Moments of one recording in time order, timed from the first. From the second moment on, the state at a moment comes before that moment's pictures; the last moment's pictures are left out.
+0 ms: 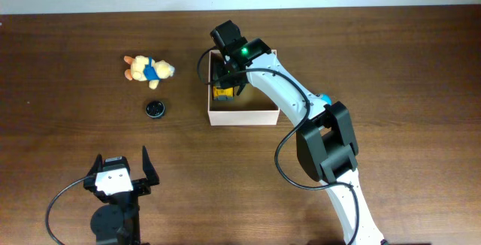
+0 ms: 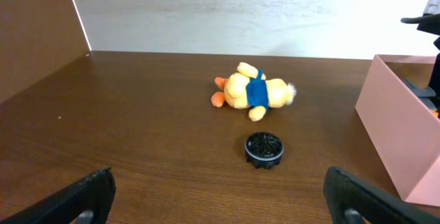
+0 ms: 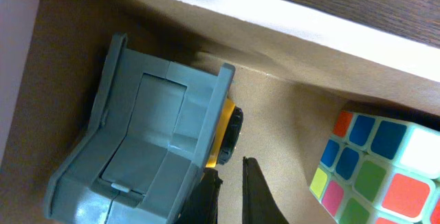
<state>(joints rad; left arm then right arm) 0.14 0.02 0.06 -0.19 -0.06 0.02 0.56 2.43 2.17 -0.91 0.06 0.26</state>
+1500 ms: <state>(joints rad) 0.14 0.02 0.06 -0.19 -0.06 0.02 0.49 2.44 2.72 -1.45 0.19 0.29</state>
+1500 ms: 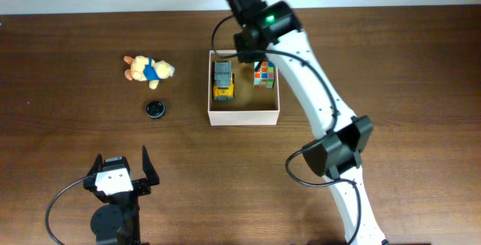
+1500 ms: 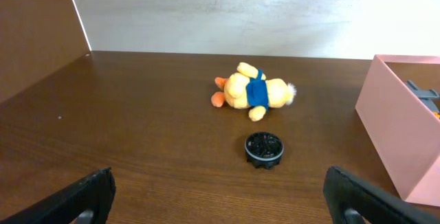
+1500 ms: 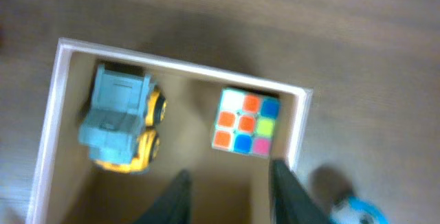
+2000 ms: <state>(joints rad) 0.14 0.02 0.06 -0.19 -0.06 0.02 0.27 2.44 2.83 -1.69 0.25 0.31</state>
